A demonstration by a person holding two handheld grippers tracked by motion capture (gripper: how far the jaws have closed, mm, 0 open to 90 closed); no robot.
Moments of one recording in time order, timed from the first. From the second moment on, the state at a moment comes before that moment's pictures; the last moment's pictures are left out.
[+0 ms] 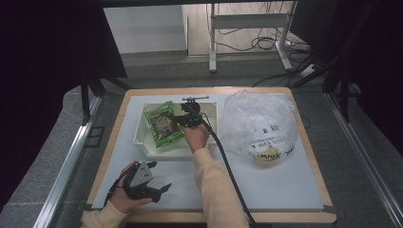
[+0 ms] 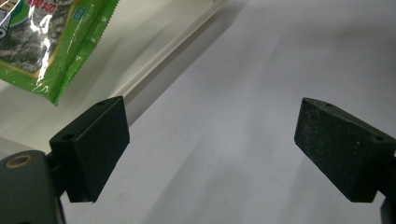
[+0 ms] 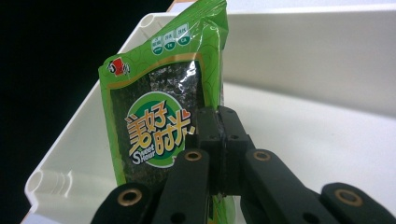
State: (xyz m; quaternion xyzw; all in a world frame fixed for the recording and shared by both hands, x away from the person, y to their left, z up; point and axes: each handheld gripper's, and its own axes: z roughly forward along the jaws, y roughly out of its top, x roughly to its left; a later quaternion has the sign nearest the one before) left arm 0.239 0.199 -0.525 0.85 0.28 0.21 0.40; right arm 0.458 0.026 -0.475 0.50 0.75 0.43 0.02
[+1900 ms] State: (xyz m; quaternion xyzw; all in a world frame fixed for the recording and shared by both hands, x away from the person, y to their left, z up) left arm 0.243 0.205 -0.529 0.84 0.30 0.24 0.38; right arm 0.381 -0.059 -0.427 0.34 0.81 0.47 0.10
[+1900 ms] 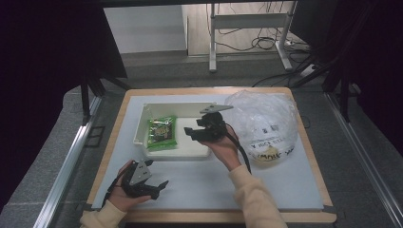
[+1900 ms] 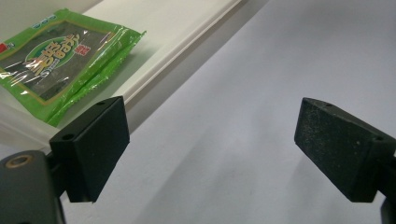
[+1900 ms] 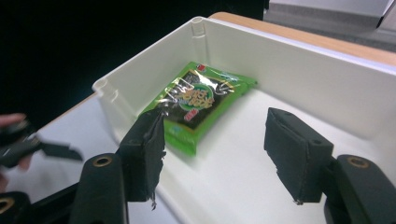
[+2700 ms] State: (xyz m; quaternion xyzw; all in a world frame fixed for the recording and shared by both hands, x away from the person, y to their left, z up) left arm 0.247 0.204 -0.535 0.83 0.35 0.26 0.36; right arm 0.289 -0.202 -0.479 0.33 0.81 0.47 0.13
